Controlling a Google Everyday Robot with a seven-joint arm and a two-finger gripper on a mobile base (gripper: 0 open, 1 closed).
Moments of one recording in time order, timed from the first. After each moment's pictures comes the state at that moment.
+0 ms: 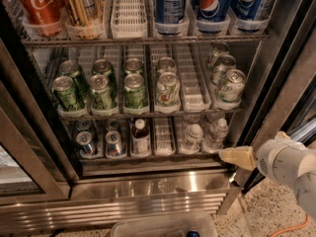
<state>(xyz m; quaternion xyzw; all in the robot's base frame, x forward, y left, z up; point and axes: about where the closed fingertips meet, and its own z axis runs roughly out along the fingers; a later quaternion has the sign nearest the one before) 0.480 -0.261 0.770 -0.14 0.88 -0.03 0.45</state>
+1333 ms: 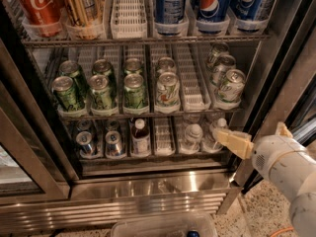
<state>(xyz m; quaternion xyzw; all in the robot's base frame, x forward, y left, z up) 0.487 -0.235 0.824 -0.05 0.81 0.04 0.58</state>
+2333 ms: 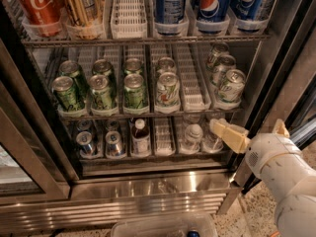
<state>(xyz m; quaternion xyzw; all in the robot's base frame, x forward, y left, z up) 0.493 -0.233 0.843 0.00 0.77 0.04 0.64</state>
